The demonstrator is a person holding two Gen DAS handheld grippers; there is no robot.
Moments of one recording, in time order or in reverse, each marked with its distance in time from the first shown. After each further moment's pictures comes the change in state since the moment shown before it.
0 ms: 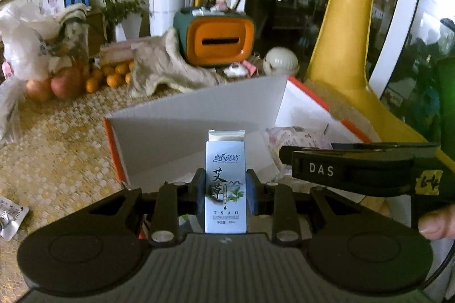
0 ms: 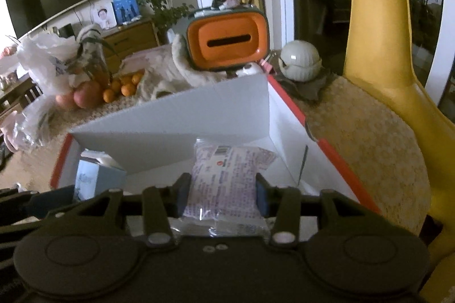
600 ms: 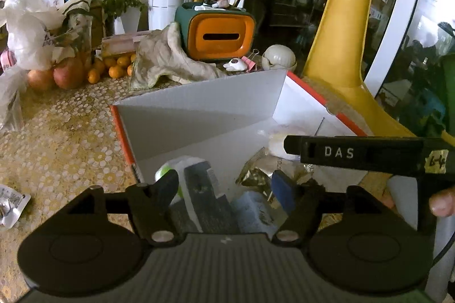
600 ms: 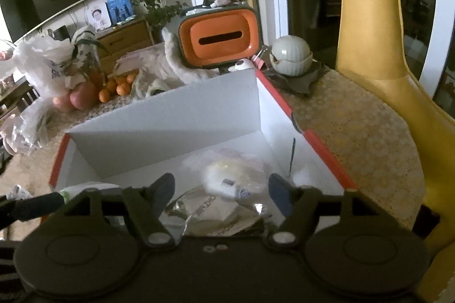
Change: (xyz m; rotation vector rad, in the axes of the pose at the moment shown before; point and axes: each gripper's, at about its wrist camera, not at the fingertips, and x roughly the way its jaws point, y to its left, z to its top) left arm -0.022 0.012 -0.007 -0.033 0.005 -0.027; right arm -0.017 -0.005 0.001 0.031 0.005 0.008
